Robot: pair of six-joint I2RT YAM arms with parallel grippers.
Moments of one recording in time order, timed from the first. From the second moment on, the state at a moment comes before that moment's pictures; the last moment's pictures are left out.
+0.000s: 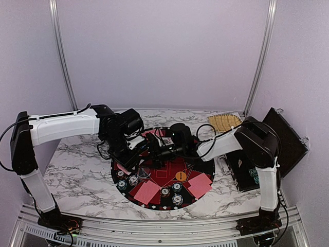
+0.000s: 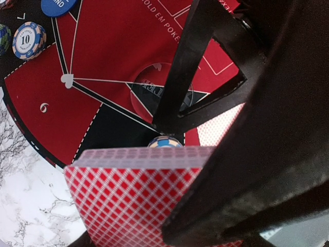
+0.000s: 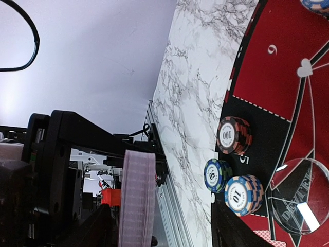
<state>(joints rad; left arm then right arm) -0.86 1.75 1.44 -1.08 0.07 -0.16 0.85 2.12 1.21 0.60 -0.87 1.13</state>
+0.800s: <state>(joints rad) -0.86 1.75 1.44 -1.09 0.06 -0.17 0.84 2.10 1.21 0.57 -0.80 1.08</state>
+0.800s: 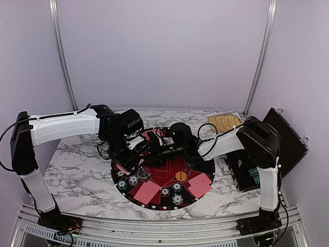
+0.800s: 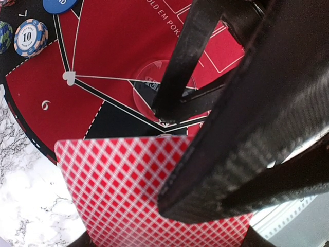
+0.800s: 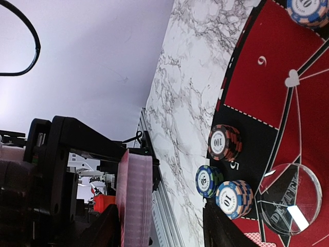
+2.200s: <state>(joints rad) -0.85 1.75 1.44 -1.09 0.05 -0.17 0.80 1.97 1.11 0.54 -0.77 1.07</state>
